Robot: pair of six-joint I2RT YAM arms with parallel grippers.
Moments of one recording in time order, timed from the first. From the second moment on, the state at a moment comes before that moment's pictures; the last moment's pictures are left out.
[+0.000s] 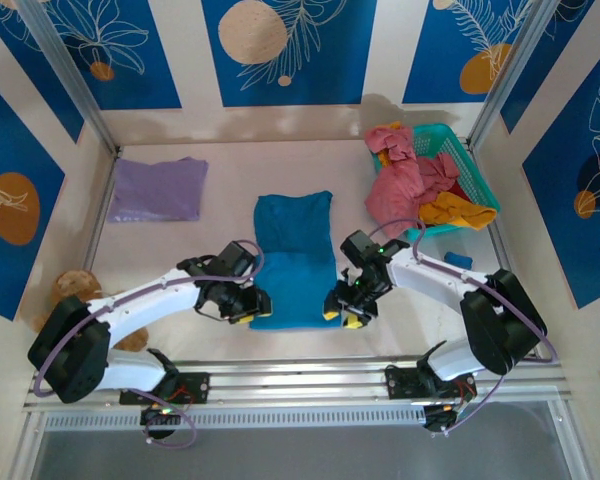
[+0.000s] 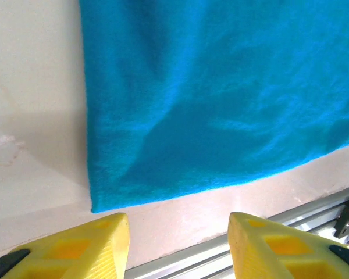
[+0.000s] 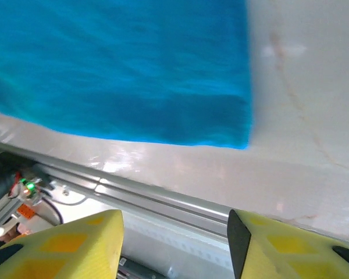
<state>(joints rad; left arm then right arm) -0.72 1.30 0.73 -0.67 0.34 -0.87 0.62 1.43 0.79 -0.86 -0.56 0.82</state>
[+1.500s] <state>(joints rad) -0.72 1.43 0.67 -0.64 0.32 -0.83 0.58 1.63 0.81 -0.80 -0.53 0.78</state>
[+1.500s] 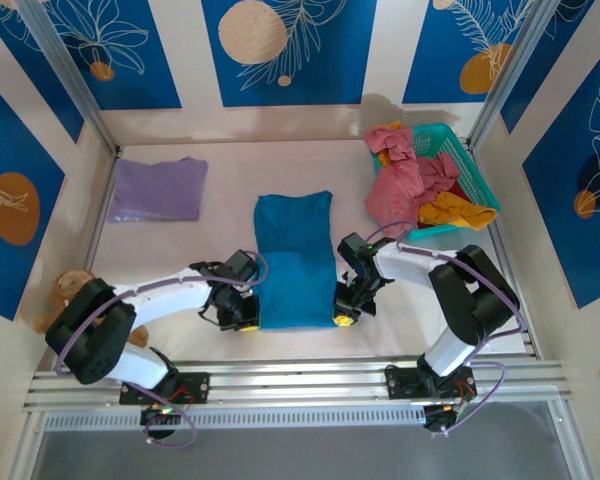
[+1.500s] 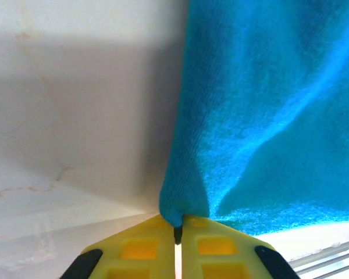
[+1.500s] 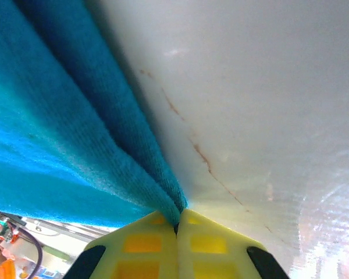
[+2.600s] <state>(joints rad) -1.01 0.98 0.71 -0.85 0.20 -1.10 0.69 1.05 0.74 -1.04 -0.60 0.94</state>
